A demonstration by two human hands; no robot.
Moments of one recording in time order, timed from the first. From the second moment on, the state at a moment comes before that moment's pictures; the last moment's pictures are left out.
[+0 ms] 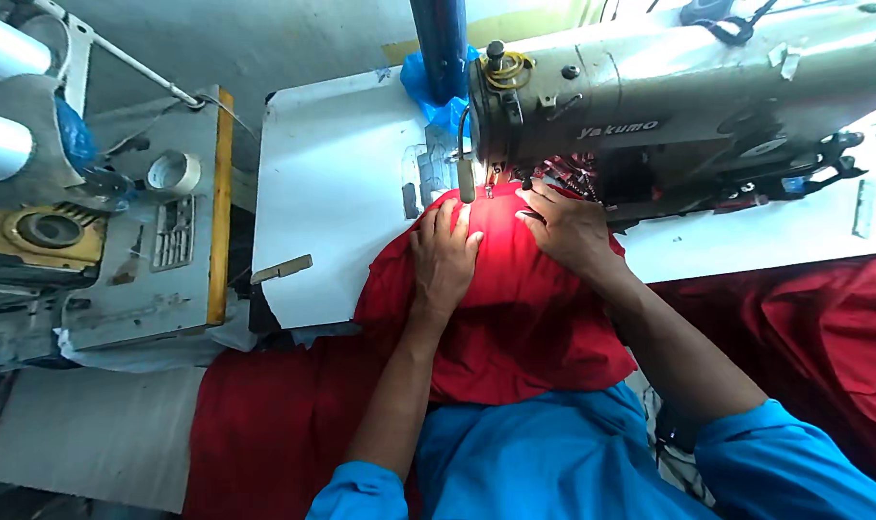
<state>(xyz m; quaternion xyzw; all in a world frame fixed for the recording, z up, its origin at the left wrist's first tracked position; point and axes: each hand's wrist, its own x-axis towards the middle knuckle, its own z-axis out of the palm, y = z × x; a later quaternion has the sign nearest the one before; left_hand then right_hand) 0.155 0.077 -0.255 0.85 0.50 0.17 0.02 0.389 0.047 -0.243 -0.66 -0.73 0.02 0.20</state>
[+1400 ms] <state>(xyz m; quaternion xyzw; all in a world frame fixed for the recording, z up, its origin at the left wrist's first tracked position) 0.170 0.049 -0.242 0.81 0.38 0.42 0.15 0.424 -0.017 -0.224 -0.68 -0.52 0.00 0.52</state>
